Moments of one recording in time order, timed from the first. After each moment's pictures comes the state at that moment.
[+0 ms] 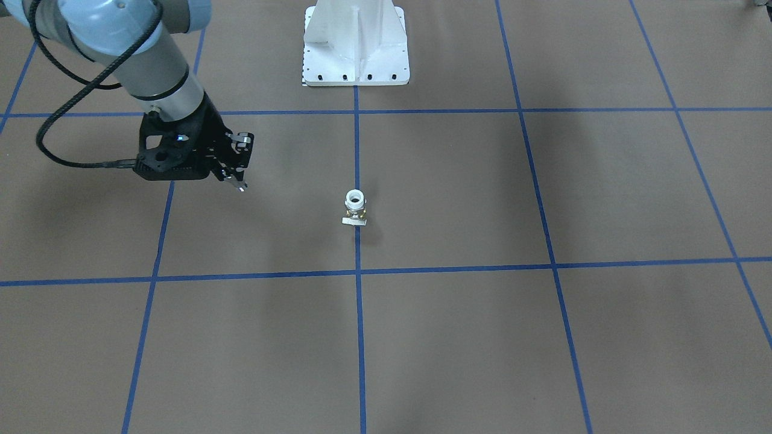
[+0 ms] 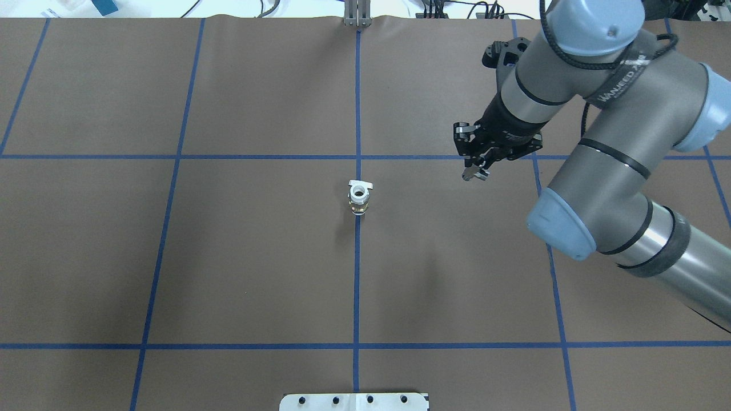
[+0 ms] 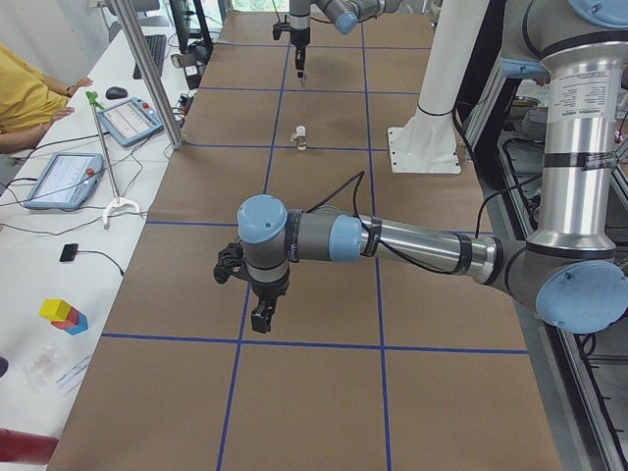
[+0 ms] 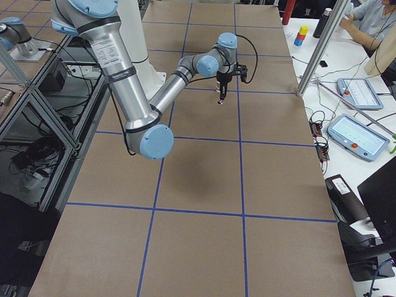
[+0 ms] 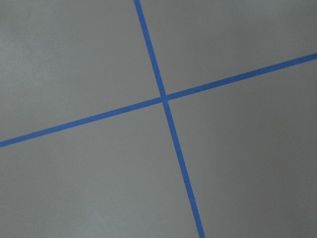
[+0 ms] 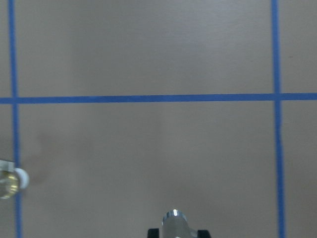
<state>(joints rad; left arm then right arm) -1.59 -1.53 -1.78 -1.45 -2.29 0.22 0.78 -0.97 1.88 -1.77 2.12 1.10</state>
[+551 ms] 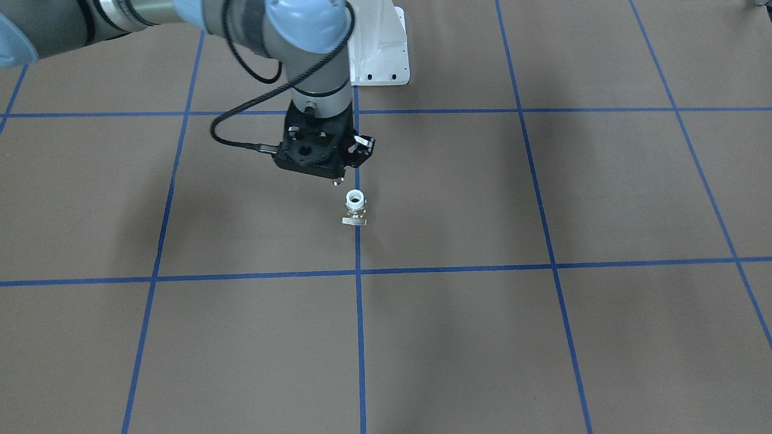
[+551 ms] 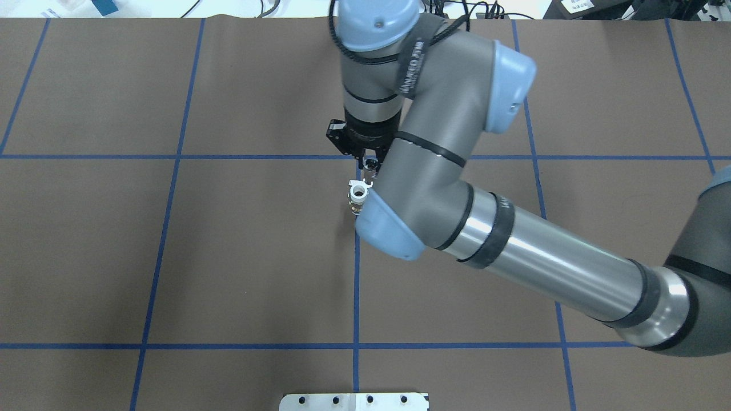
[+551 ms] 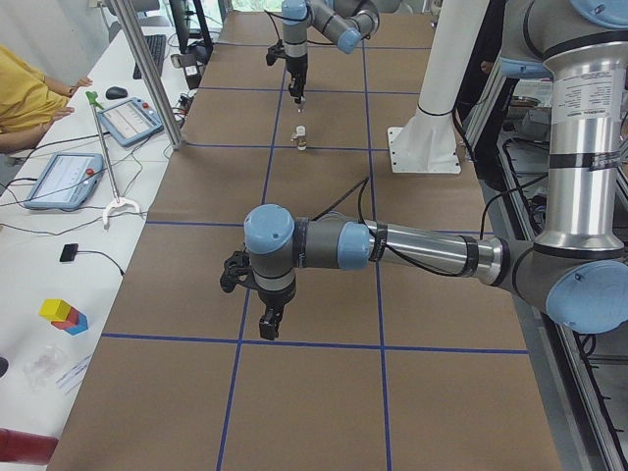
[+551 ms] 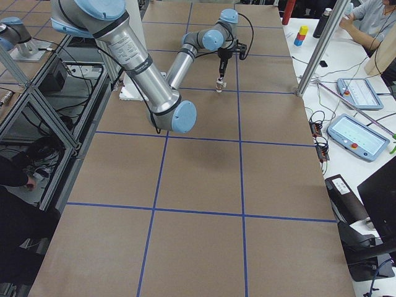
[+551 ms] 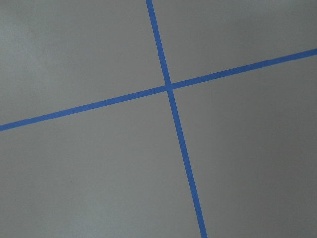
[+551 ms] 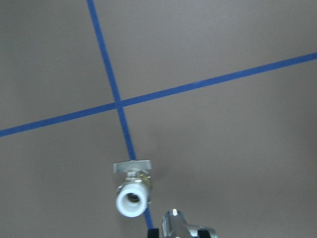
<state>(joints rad) -1.59 -1.51 -1.78 -1.45 -2.30 0.22 0.63 -0.57 1.56 -1.93 1.99 1.35</state>
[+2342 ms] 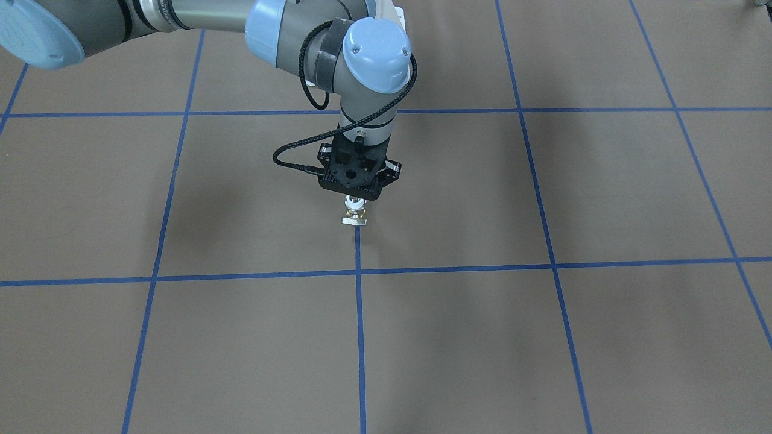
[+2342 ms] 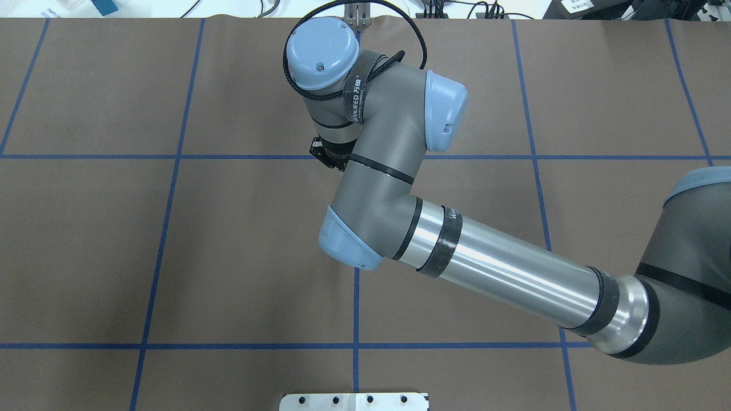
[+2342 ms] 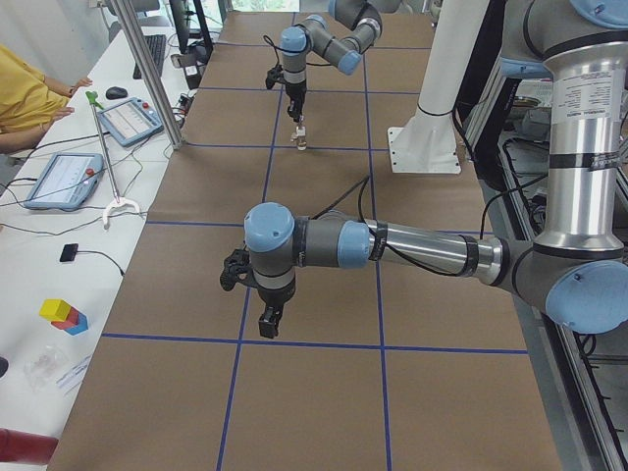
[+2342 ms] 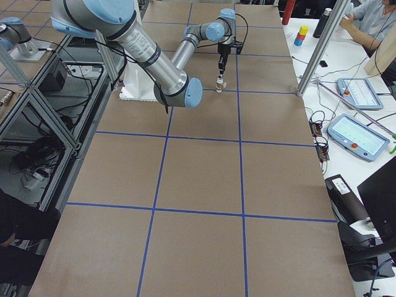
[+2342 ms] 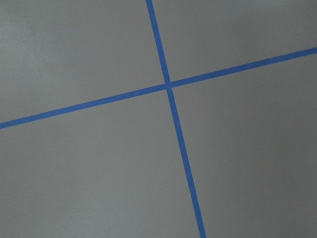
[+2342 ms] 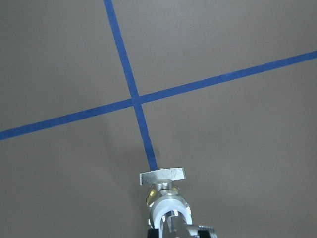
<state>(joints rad) -1.59 -1.51 -1.78 -1.45 -2.30 0.22 0.58 -0.54 1.43 -1.88 1.91 1.36</state>
